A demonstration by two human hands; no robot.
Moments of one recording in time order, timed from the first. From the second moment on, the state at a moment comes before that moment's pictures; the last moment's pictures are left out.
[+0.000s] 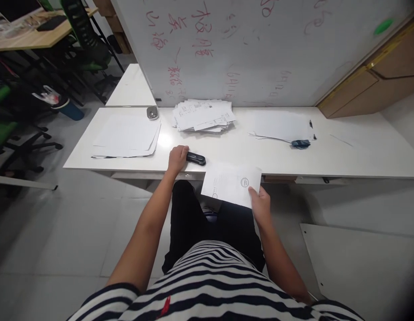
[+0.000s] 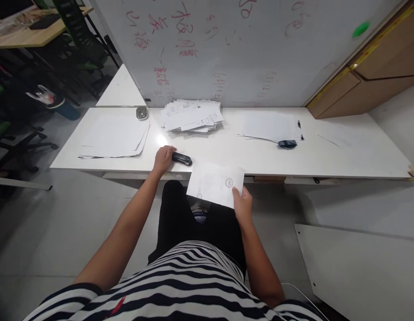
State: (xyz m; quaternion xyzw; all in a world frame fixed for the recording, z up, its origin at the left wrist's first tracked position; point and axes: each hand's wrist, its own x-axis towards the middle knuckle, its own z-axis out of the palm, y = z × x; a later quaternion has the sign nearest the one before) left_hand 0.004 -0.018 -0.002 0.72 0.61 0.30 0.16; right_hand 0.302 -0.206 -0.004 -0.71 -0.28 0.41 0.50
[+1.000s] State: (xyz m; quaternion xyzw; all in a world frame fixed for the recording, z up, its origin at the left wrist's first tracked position) left_hand 0.007 -0.018 0.004 0.70 0.64 0.29 0.14; right_hand 0.257 0.109 0.051 -0.80 -0.52 0.11 0.28
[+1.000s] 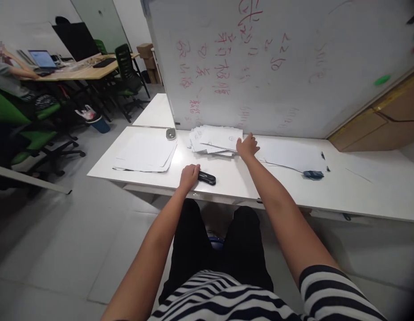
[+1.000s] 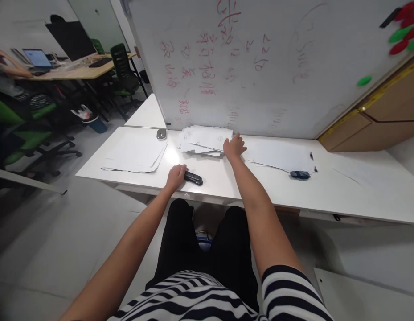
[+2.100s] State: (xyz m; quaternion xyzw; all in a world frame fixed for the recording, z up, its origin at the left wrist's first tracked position) left_hand 0.007 -0.015 0.003 0.70 0.62 0.30 0.15; right_hand 0.400 0.039 -0.027 -0.83 -0.50 0.00 0.26
